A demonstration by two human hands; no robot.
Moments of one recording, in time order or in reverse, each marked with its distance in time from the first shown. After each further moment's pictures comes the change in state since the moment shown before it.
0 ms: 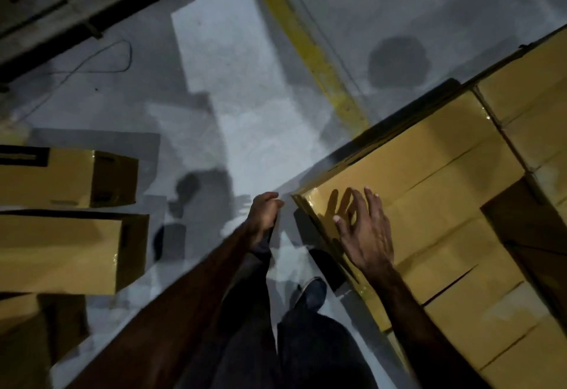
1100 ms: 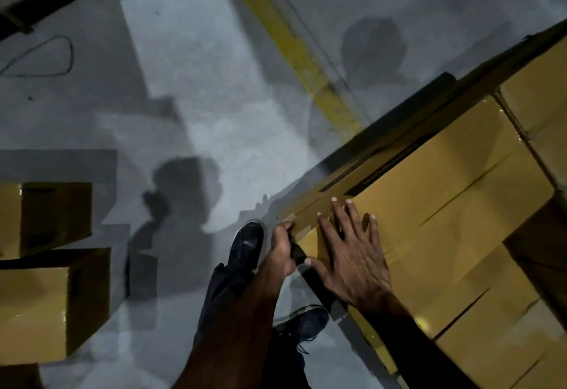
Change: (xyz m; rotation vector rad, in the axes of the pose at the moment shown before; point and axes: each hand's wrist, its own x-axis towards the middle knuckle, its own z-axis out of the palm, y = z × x) left_hand 0.071 0.001 0.094 -0.543 -0.142 -0.459; right_hand 0.082 0.000 0.041 -0.514 -0.097 -0.259
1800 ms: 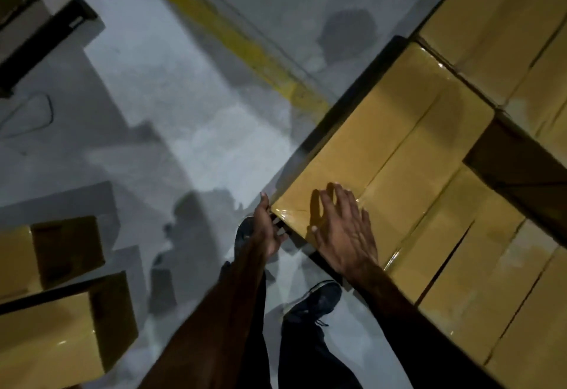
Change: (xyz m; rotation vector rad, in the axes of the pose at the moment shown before) left_hand -0.042 -0.014 -0.001 0.213 -0.004 0.131; right_hand -0.069 0.009 0.009 0.416 0.037 0.304
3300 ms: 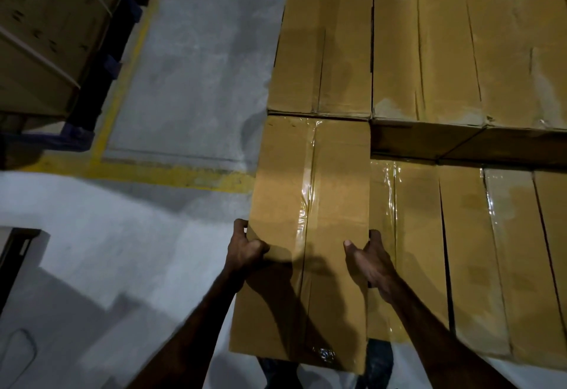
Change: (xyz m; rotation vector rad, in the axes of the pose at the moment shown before) left_hand -0.024 0.104 0.189 1.304 -0.055 0.529; right_hand 0.041 0.168 -0.026 1.221 0.197 0.907
